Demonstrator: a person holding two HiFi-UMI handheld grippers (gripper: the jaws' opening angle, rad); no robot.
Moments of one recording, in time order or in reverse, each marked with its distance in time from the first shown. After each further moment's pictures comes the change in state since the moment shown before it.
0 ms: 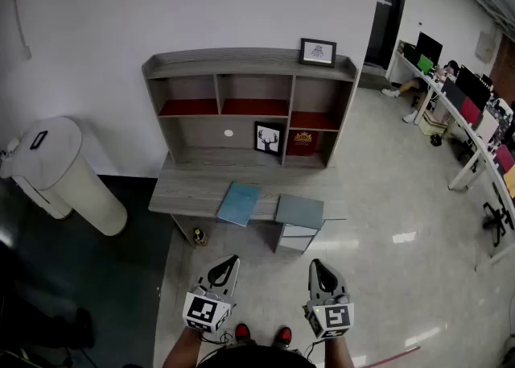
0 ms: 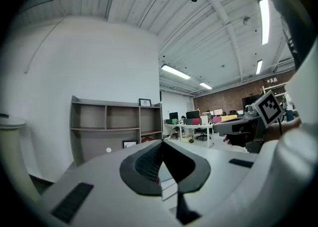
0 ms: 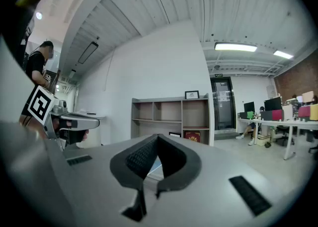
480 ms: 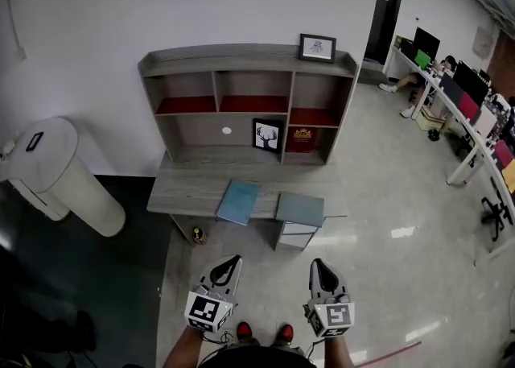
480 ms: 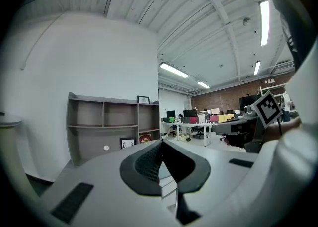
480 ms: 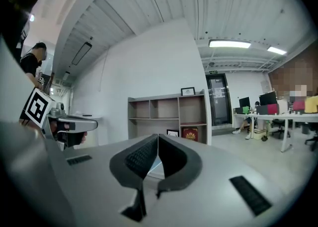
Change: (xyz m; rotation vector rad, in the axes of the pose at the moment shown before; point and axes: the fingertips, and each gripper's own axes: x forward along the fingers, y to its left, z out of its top) left arm 0.007 0.007 -0.007 -0.006 0.022 -0.033; right arm 0.008 0.000 -0.011 0.050 0.014 -0.046
